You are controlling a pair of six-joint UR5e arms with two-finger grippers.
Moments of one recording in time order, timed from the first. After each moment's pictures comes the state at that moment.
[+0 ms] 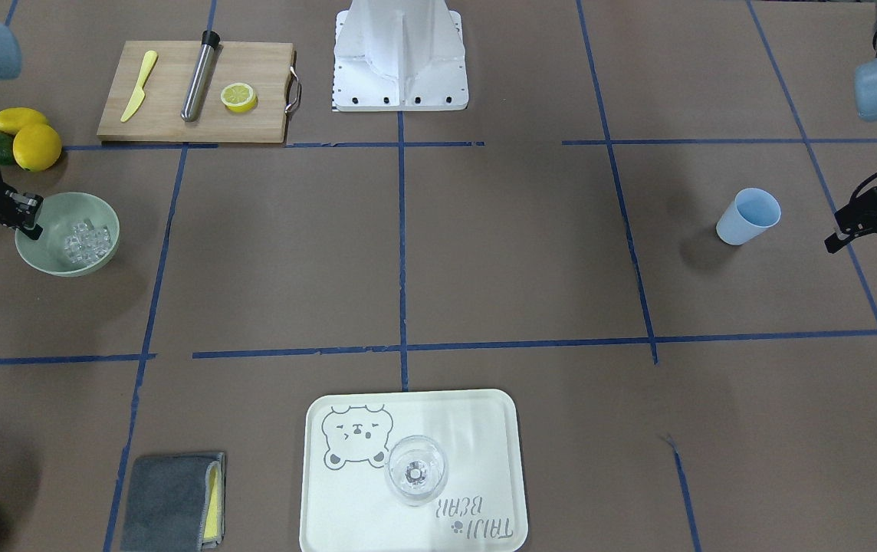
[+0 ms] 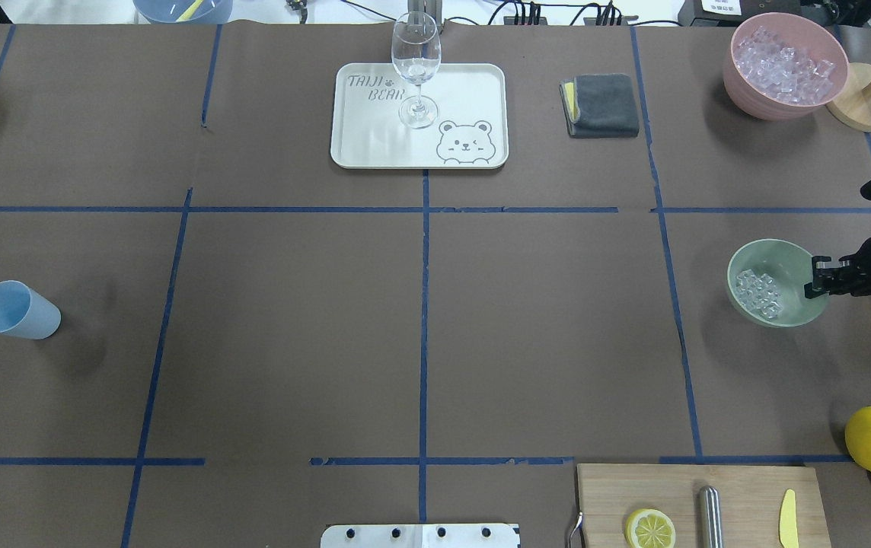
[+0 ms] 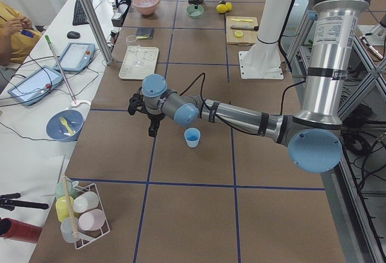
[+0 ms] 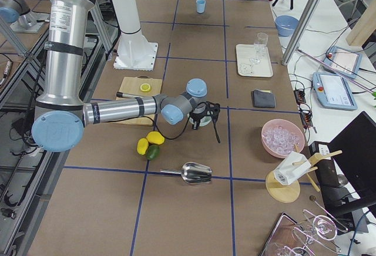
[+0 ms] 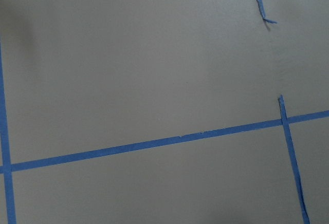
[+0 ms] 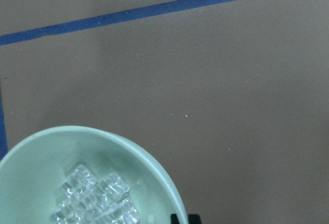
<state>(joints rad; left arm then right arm) -1.30 -1.66 -1.68 -1.93 -2.40 -0.42 0.99 -1.71 1.75 -0.99 2.22 0.99</state>
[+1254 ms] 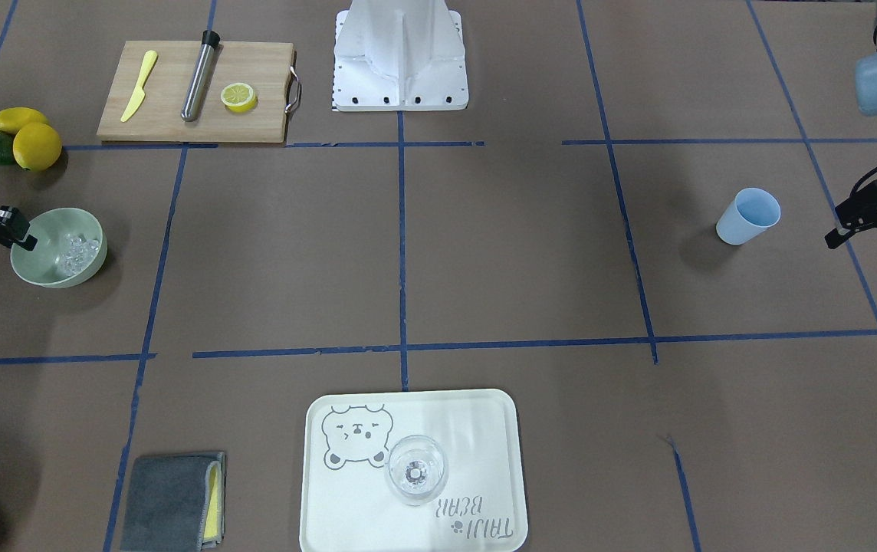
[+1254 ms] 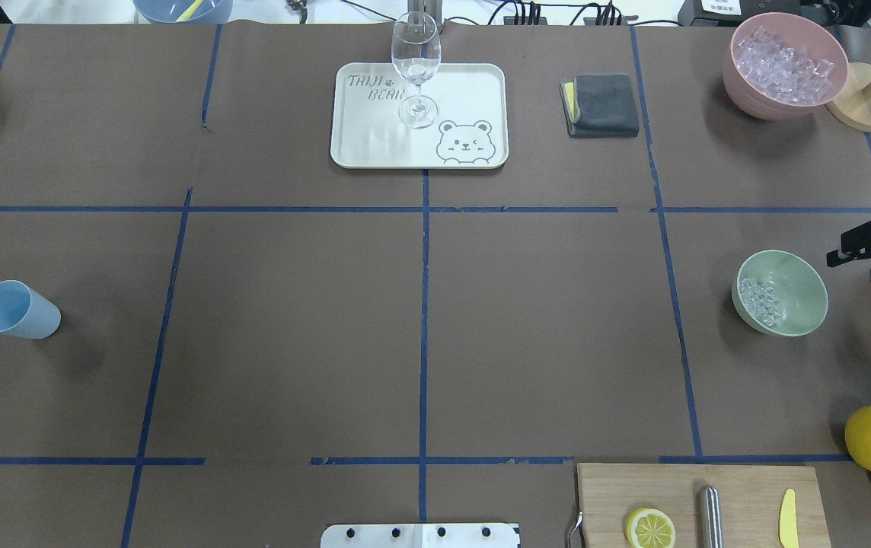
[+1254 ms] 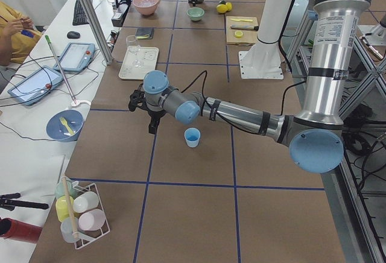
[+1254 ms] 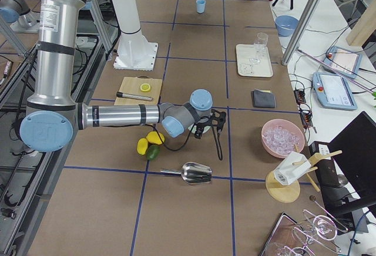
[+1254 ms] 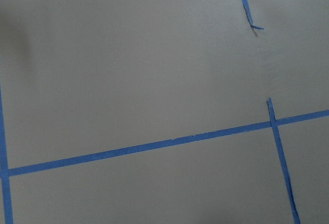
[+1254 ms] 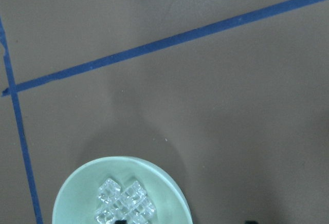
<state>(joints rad) -1.31 -1.64 -1.71 -1.93 -2.40 -0.42 1.19 -1.71 1.70 -0.95 2.40 0.94</state>
